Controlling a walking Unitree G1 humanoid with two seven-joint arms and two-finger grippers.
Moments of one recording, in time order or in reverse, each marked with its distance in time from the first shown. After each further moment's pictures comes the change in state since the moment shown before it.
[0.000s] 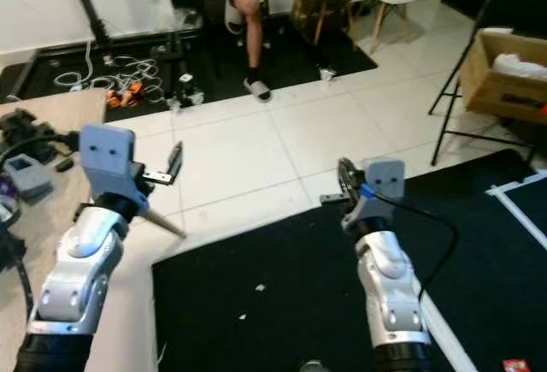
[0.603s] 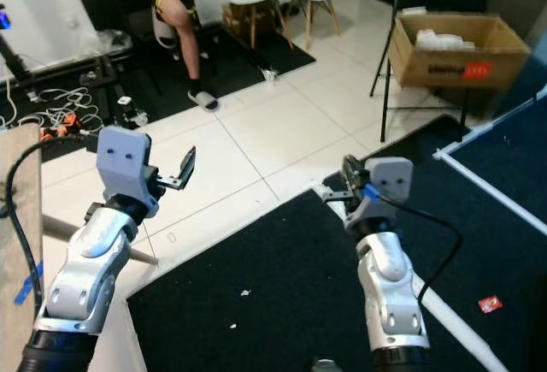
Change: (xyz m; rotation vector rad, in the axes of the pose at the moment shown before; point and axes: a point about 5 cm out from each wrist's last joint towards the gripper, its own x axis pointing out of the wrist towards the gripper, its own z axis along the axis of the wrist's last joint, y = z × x) left arm 0.003 0.001 -0.011 0.018 0.036 -0.020; right arm -0.004 0.012 -0.007 0.035 0.011 -0.007
